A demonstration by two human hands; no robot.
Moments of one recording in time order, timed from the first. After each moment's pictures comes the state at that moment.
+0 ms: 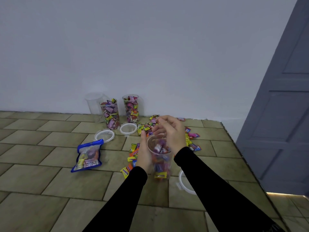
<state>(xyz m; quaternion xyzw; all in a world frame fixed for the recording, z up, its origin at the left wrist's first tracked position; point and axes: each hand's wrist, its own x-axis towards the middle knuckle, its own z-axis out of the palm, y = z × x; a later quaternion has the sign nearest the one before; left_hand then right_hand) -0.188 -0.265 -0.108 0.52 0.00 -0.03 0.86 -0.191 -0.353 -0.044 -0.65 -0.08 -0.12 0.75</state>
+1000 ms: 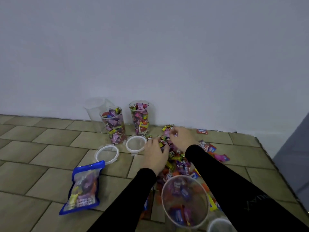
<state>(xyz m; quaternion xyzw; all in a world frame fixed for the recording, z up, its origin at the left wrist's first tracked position) -0.044 -0.235 -0.139 0.94 0.02 0.08 0.34 0.013 -0.361 -0.113 -0.94 -0.07 -0.04 0.34</state>
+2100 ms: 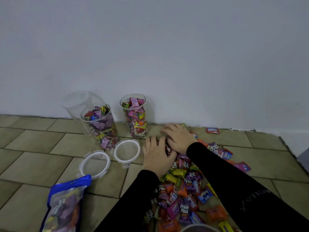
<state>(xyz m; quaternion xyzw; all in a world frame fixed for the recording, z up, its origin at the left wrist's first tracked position) 0.029 -0.233 -0.183 0.98 -0.01 0.04 0.22 0.109 -0.355 -0.178 -0.96 -0.27 0.00 0.12</state>
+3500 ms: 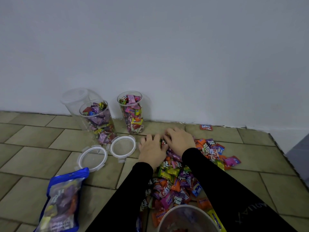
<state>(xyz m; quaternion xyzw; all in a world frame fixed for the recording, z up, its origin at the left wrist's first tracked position) 0.028 -0.234 -0.175 0.98 0.01 0.01 0.20 0.070 -0.359 -0.179 -0.98 -0.14 -0.07 0.13</state>
